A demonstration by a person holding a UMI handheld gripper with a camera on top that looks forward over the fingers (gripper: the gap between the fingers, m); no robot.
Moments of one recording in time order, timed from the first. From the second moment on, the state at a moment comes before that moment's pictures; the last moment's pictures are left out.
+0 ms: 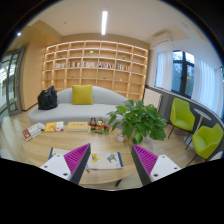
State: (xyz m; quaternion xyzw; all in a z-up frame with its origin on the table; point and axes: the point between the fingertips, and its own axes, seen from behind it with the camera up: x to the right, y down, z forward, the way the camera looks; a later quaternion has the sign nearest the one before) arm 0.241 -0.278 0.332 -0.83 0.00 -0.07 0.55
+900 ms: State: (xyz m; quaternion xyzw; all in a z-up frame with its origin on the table) arm -0.107 -0.135 0.018 -0.89 -0.09 0.07 0.43
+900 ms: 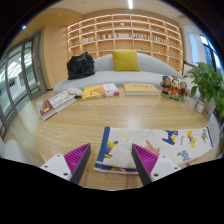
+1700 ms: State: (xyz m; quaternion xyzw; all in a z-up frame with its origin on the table) arm -0.135 -0.123 0.152 -0.83 -0.09 0.21 0.51
